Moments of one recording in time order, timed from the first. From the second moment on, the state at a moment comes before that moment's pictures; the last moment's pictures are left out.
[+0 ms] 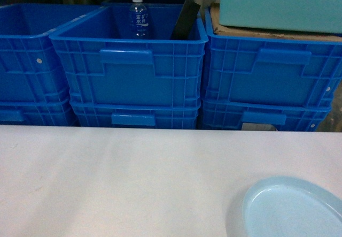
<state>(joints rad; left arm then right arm) 0.00 0.01 0.01 0.00 0.00 0.00 -0.01 0.03 0.01 0.03 -0.01 0.00</state>
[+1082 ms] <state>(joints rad) 0.00 0.01 0.01 0.00 0.00 0.00 -0.24 0.76 0.30 0.16 -0.53 0.25</state>
